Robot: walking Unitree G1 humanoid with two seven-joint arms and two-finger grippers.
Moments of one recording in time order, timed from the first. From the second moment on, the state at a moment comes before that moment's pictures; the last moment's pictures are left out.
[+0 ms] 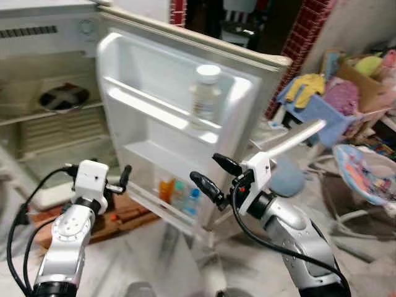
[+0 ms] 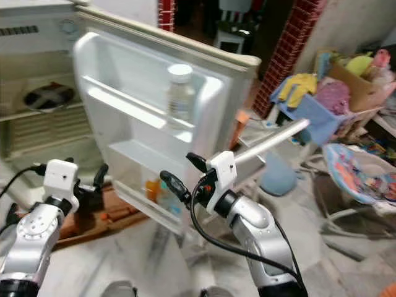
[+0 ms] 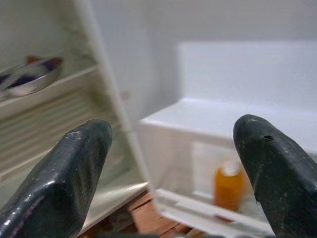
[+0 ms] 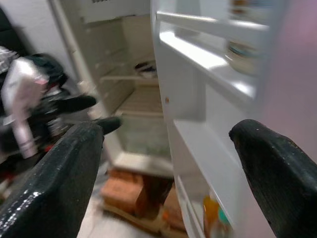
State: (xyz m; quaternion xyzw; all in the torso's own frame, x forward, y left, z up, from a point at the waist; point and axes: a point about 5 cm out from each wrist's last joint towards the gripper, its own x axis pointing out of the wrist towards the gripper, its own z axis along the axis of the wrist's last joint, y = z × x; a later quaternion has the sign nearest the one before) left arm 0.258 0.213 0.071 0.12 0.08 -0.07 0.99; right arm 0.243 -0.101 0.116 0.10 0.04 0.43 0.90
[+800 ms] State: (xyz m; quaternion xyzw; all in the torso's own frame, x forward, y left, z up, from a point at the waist) left arm 0.245 0.232 0.057 0.12 0.13 0.00 0.98; right arm 0.331 -0.118 0.150 0.00 -0.04 0.26 0.96
